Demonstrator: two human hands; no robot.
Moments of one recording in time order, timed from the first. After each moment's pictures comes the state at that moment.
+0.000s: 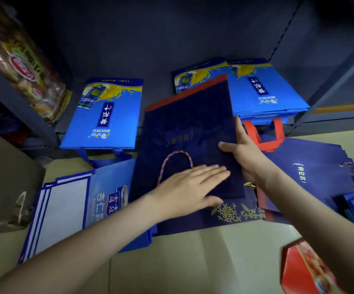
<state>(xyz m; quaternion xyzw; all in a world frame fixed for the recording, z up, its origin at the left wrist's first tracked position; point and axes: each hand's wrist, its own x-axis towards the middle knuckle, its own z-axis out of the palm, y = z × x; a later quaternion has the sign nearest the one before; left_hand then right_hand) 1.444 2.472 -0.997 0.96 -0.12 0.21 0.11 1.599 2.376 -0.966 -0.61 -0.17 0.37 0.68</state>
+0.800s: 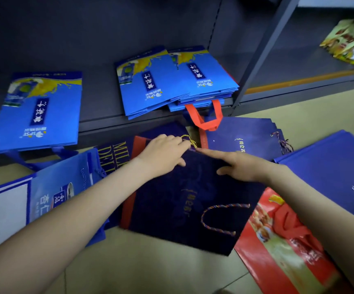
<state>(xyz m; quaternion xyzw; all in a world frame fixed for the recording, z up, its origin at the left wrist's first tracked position) 1.528 2.420 -0.990 1.00 -0.09 0.04 -0.01 1.633 2.208 -0.961 -0.83 -0.47 0.30 0.08</state>
